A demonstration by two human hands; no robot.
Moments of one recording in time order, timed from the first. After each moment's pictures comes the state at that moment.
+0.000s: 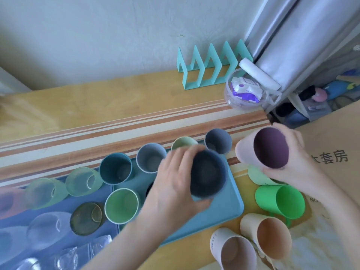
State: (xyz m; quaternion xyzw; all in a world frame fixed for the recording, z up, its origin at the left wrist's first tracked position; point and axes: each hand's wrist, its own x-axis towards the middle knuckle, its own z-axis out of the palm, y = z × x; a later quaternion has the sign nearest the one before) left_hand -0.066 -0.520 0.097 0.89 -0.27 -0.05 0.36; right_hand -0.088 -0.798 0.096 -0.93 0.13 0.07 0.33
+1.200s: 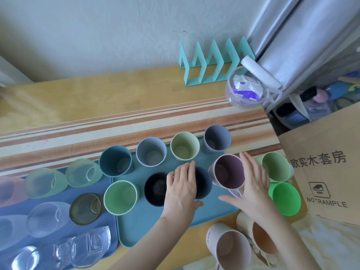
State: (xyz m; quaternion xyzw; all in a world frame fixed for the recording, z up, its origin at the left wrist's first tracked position) left_hand -0.103 -0.548 0.013 0.96 -0.19 -0.15 0.11; right_hand -0.136 -0.744 0.011 -0.98 0.07 0.02 0.19
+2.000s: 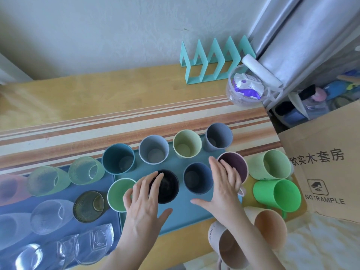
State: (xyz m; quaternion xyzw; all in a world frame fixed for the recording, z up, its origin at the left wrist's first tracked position) left_hand -0.131 -0.462 0.017 0.97 -0.12 -0.10 0.21; right_hand -0.139 -0.675 -0.007 -0.98 0.02 0.03 0.17
